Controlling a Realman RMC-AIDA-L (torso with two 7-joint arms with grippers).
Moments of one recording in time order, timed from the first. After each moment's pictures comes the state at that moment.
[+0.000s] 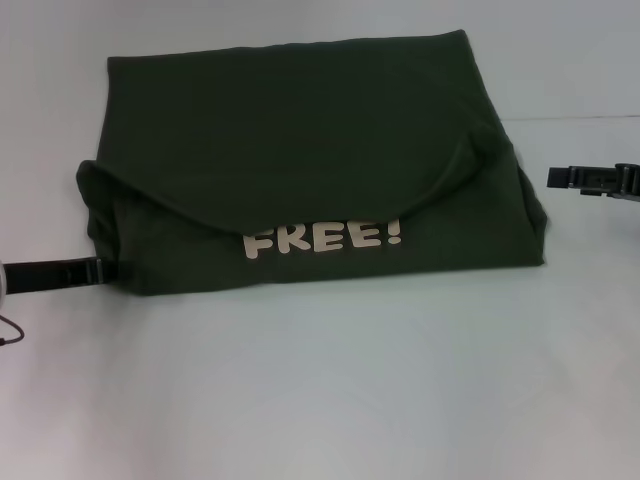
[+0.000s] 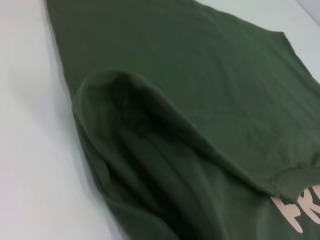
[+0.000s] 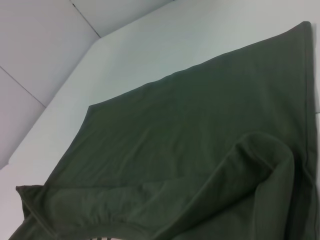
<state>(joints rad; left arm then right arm) -0.63 -1.98 0.60 0.49 2.27 1.09 -2.05 0.65 1.85 -0.55 -0.50 -2.14 -1.27 2.05</state>
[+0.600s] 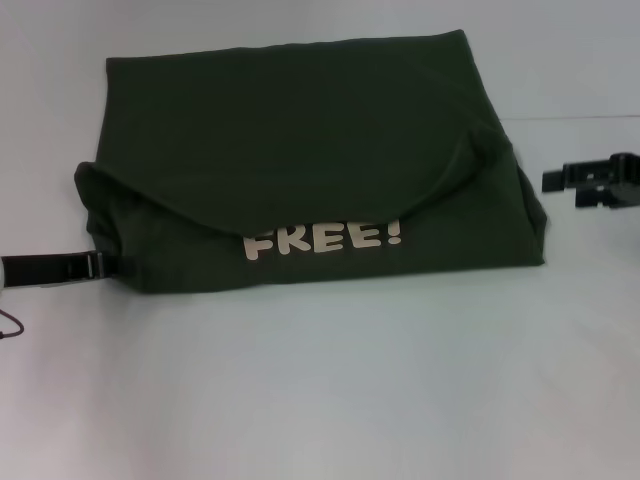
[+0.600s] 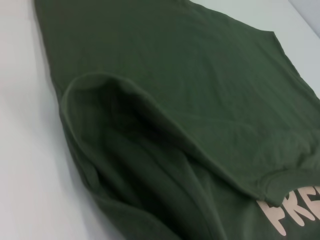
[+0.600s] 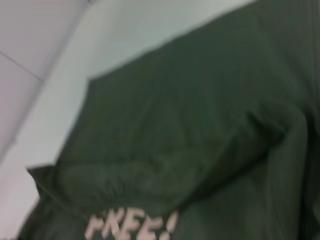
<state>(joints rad) -0.64 -1.96 0.60 0.50 2.28 1.13 -2.09 0.72 1.78 -0.70 -0.50 -2.19 -1.35 2.35</state>
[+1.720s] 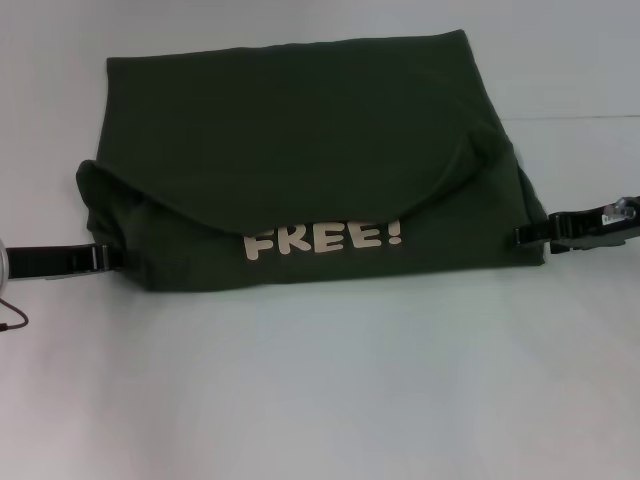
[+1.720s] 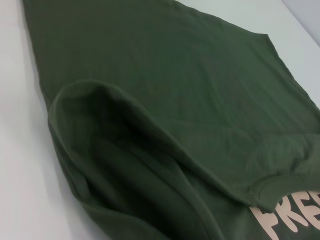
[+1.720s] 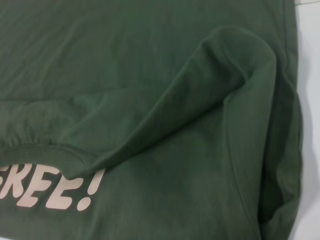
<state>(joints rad) -0.66 -1.96 0.60 0.49 2.28 1.14 -2.09 0.79 1.88 -0.84 -0.47 -2.40 -1.08 2.42</state>
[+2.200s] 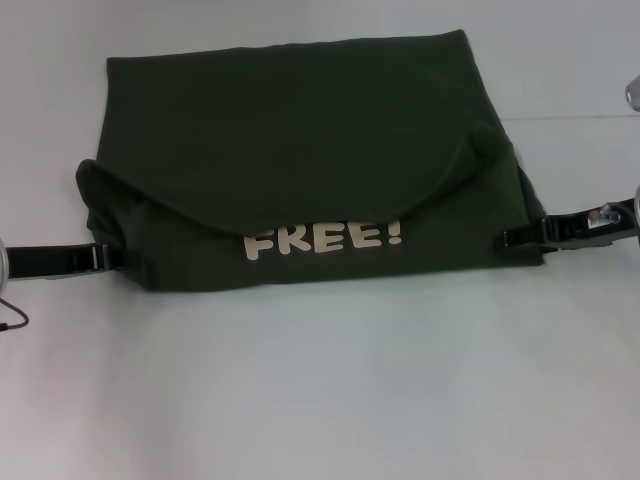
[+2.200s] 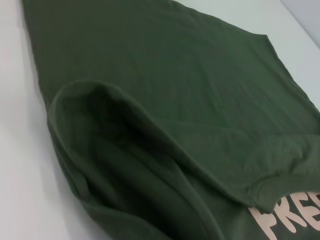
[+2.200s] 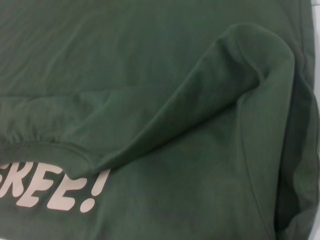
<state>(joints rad) -0.66 -1.96 0.60 0.49 2.28 1.14 -2.09 0.79 1.91 -0.85 -0.46 -2.40 -1.04 2.39</state>
